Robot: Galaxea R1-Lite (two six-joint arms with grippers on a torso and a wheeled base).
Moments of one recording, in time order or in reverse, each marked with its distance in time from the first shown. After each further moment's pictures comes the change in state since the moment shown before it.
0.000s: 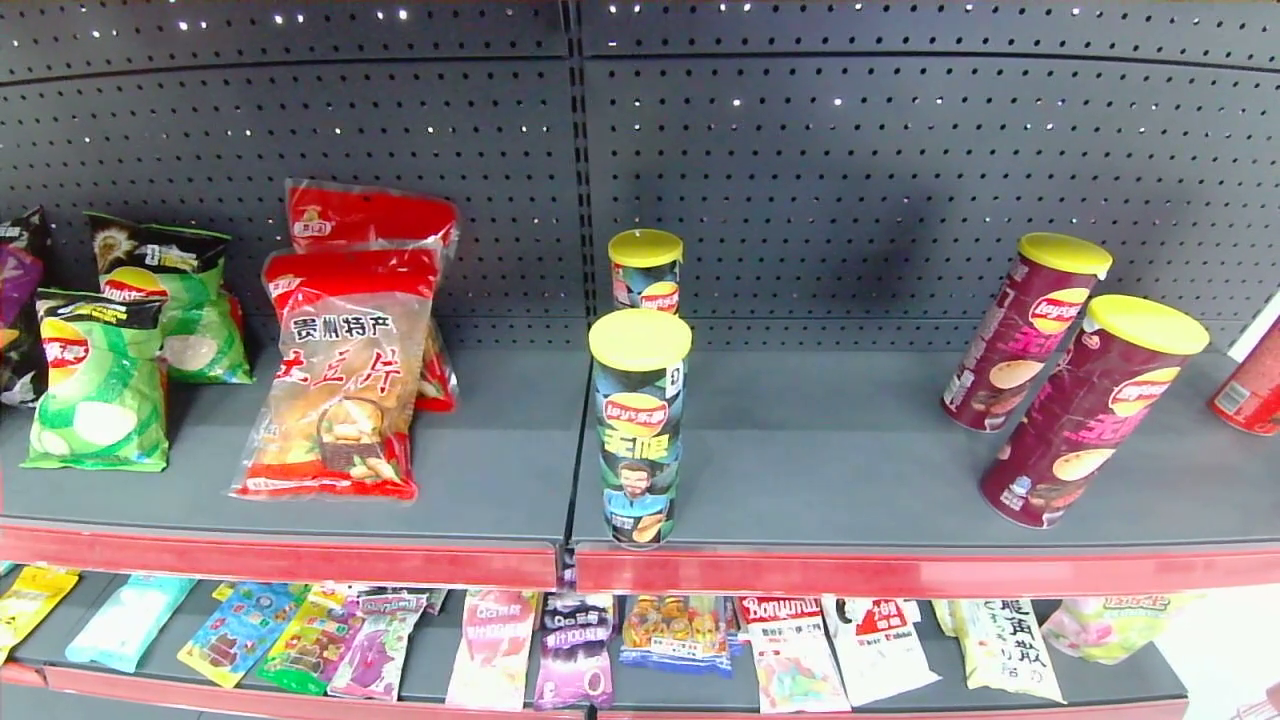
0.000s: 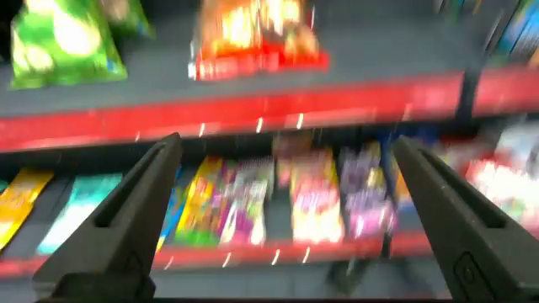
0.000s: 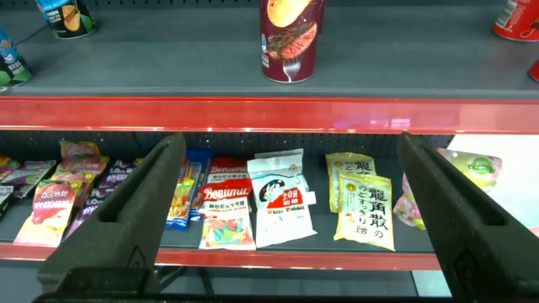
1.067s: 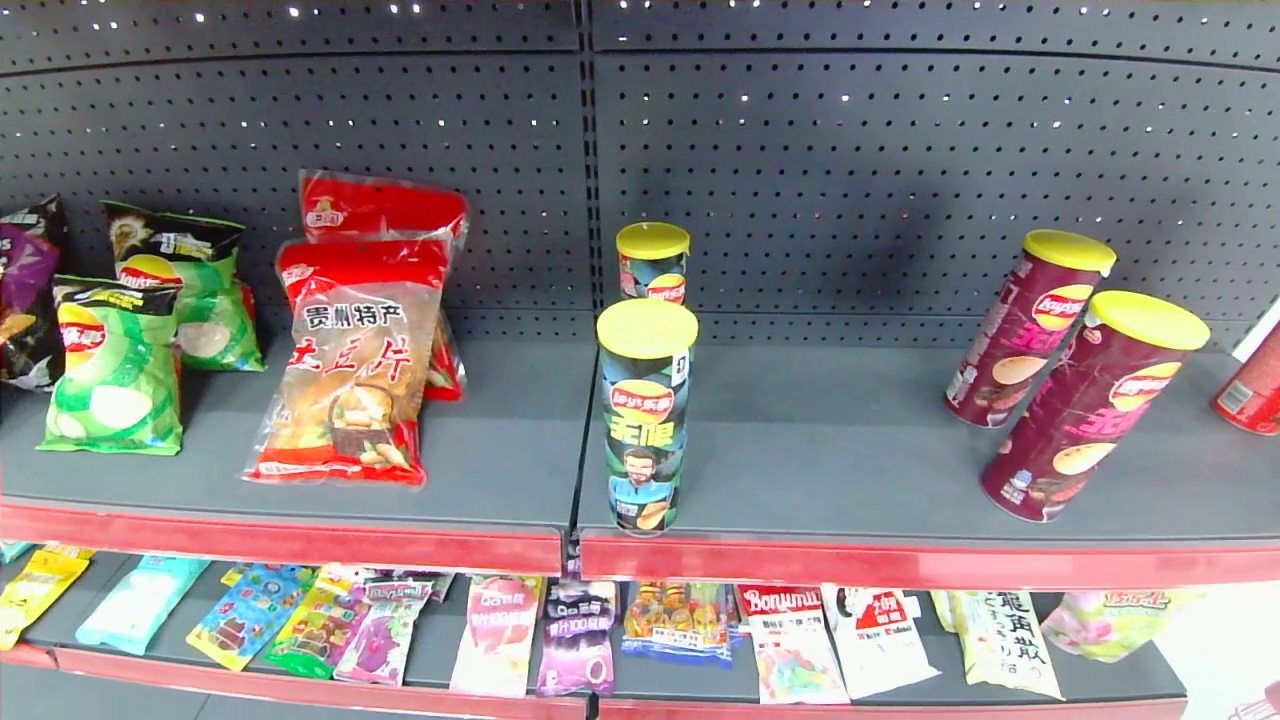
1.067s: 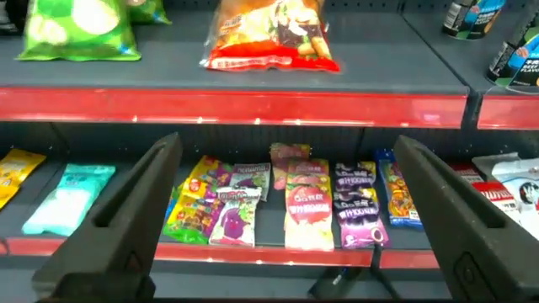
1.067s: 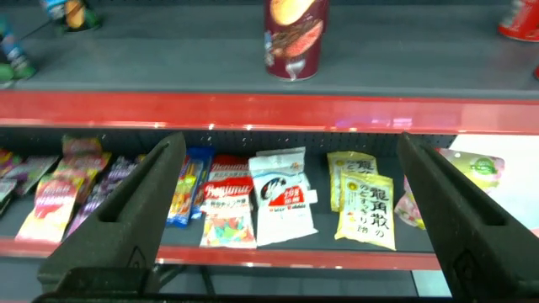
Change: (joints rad) left arm -0.001 -0.058 0.024 0.038 0.032 -0.055; right arm -0.001 0.000 0.000 -0.001 0.004 -0.005
